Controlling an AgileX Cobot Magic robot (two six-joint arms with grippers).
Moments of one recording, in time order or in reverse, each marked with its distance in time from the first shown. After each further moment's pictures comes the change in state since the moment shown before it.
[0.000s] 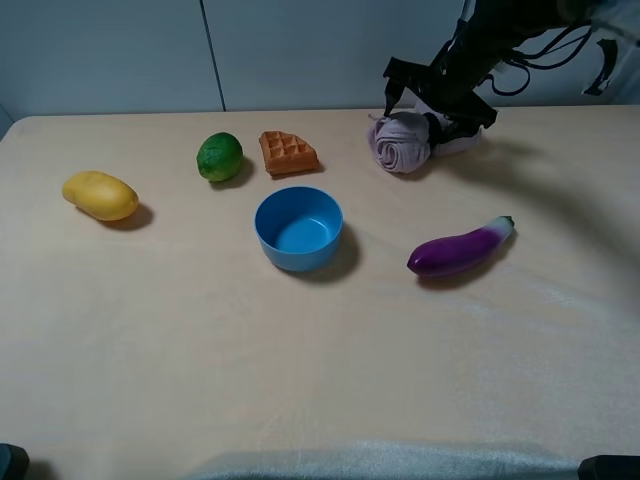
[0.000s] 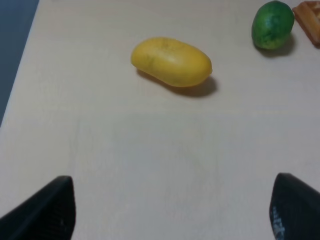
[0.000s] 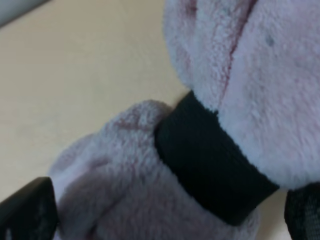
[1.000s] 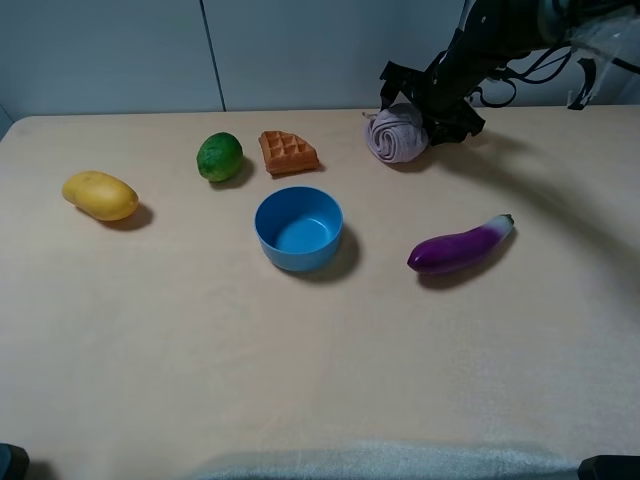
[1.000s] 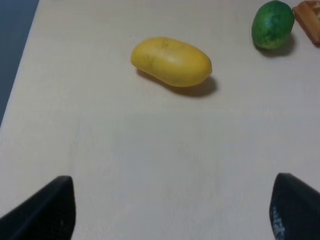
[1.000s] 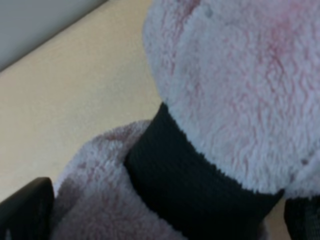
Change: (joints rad) left arm 0.000 0.000 0.000 0.000 0.000 0.000; right arm 0.000 0.054 -0.007 0.015 -0.137 0.045
